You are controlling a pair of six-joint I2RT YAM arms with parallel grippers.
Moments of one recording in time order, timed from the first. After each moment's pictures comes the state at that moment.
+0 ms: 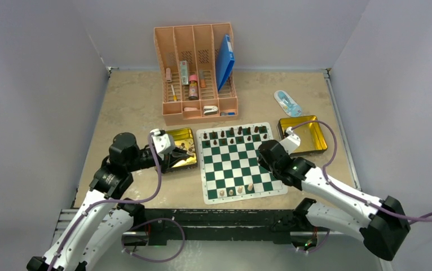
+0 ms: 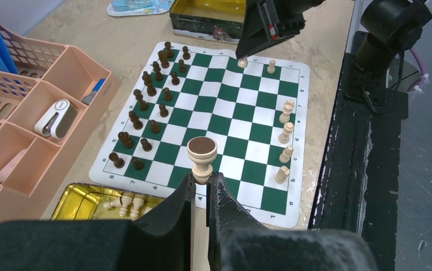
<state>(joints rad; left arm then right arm) -0.41 0.61 0.66 -0.32 0.76 0.21 0.77 0.94 0.59 -0.53 0.53 1.19</state>
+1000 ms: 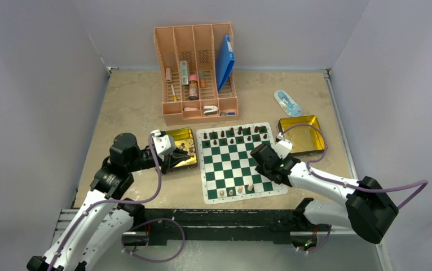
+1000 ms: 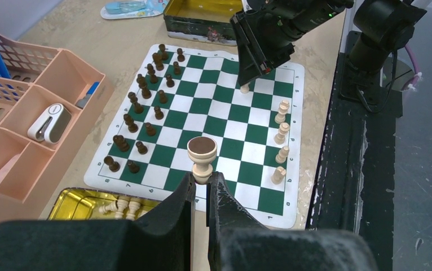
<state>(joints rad) -0.41 0.61 0.65 -0.30 0.77 0.21 0.77 1.17 0.53 -0.46 0.50 1.18</state>
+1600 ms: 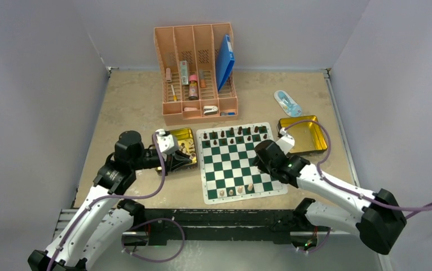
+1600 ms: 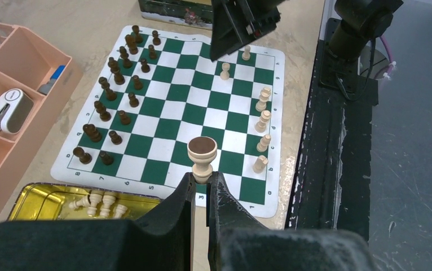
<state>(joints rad) -0.41 0.65 0.64 -0.34 0.82 0.21 0.77 1.07 0.57 -0.51 0.45 1.17</state>
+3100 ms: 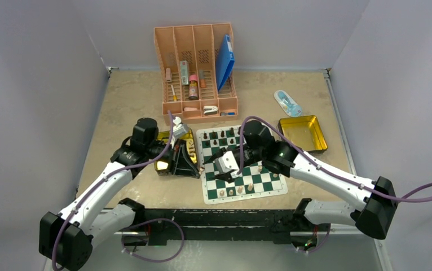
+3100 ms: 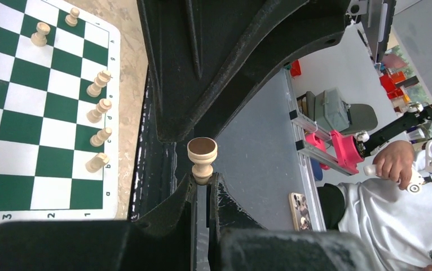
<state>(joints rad) -0.42 0.95 0.68 -0.25 1.31 -0.25 0.92 1.17 0.93 -0.24 -0.88 -0.83</state>
